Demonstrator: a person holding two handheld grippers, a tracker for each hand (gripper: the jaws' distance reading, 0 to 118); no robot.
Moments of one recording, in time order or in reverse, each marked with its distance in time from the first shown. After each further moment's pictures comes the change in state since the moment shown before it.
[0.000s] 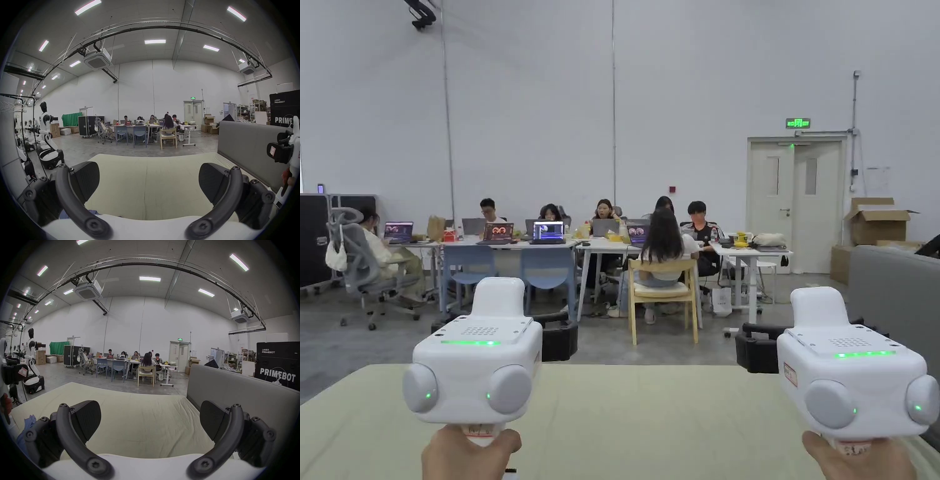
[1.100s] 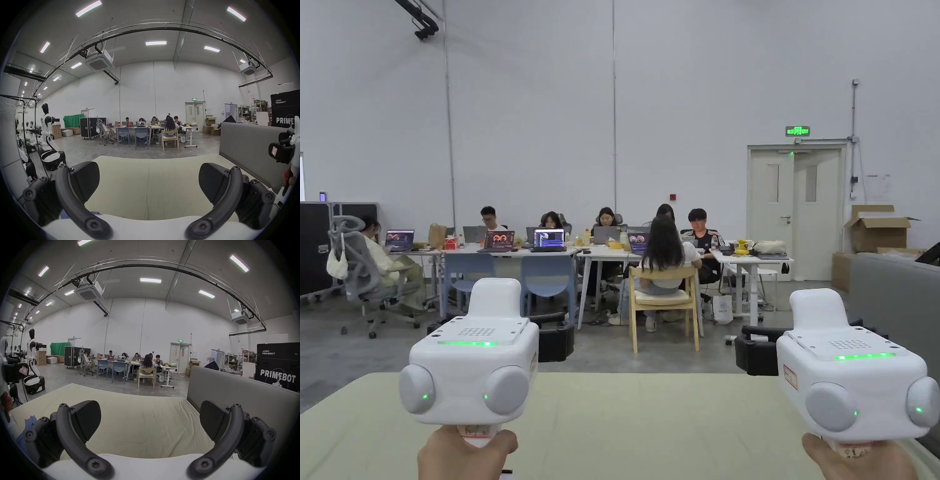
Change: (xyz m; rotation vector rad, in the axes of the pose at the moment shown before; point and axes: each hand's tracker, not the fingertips) left arm -0.005 0.008 0.003 0.015 0.017 -0.004; right arm 0.000 0.009 0.009 0.016 0.007 0.002
